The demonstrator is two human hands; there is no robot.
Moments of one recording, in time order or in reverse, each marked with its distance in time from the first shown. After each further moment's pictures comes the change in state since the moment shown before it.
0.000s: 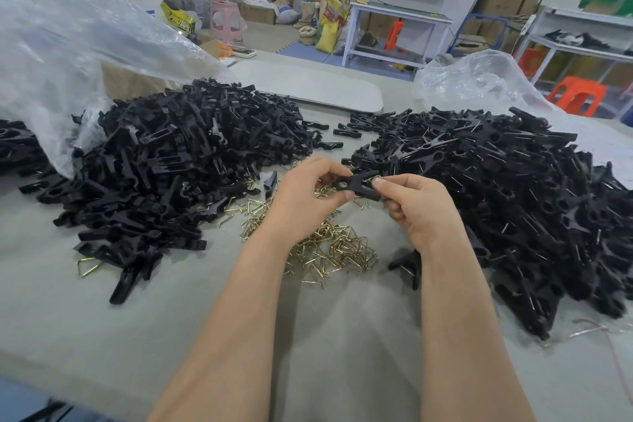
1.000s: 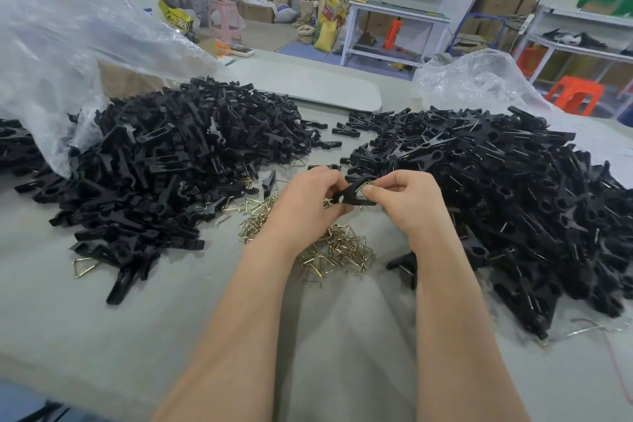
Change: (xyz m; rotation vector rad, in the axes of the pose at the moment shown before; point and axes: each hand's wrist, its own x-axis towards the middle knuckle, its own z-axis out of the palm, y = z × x) left_hand 0.001 -0.003 0.008 0.346 -0.057 0.050; right_hand -0.005 -0.002 0.006 -0.426 0.067 -0.201
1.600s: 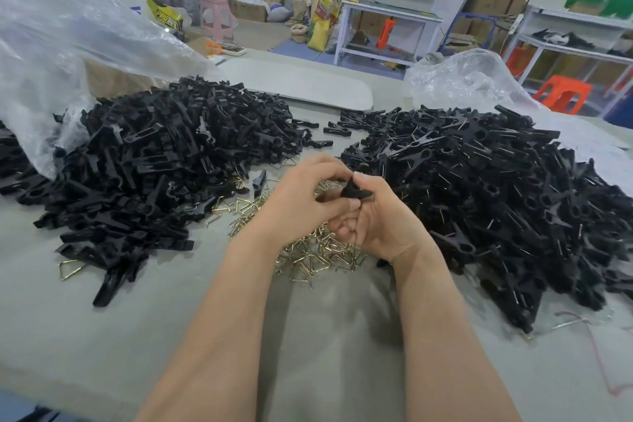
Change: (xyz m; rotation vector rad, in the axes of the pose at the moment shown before) left_hand 0.000 0.012 -0.012 -0.293 -0.046 0.077; right_hand -0.008 0.006 0.010 0.827 -0.749 0.349
